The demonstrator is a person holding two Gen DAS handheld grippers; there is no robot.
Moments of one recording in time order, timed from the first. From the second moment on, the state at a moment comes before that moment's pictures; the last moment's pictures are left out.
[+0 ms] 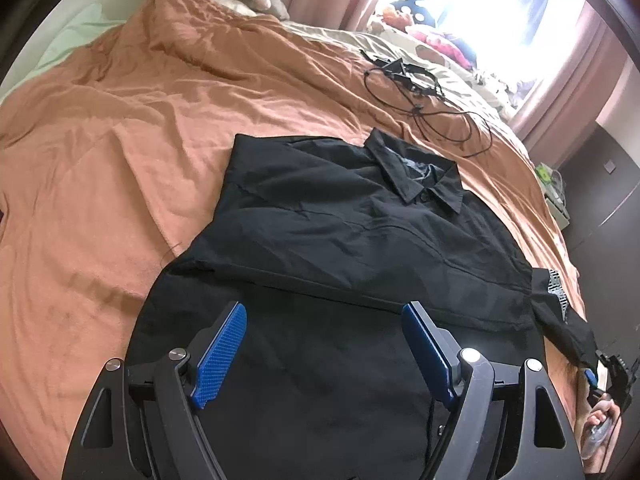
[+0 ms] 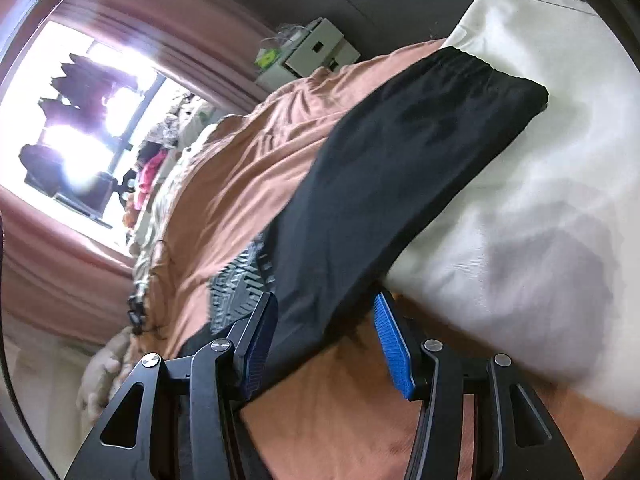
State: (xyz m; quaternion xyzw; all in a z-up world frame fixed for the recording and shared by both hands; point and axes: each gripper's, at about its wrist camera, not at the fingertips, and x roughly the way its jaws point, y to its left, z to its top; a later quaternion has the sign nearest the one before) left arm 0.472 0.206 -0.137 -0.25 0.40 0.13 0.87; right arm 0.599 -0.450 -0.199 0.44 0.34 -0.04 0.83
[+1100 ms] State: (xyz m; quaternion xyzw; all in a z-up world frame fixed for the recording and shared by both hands) left arm 0.449 0.218 -0.112 -0.30 0.36 0.11 0.88; right arm 0.566 -0.259 -0.054 0.36 0.18 0.20 0.89
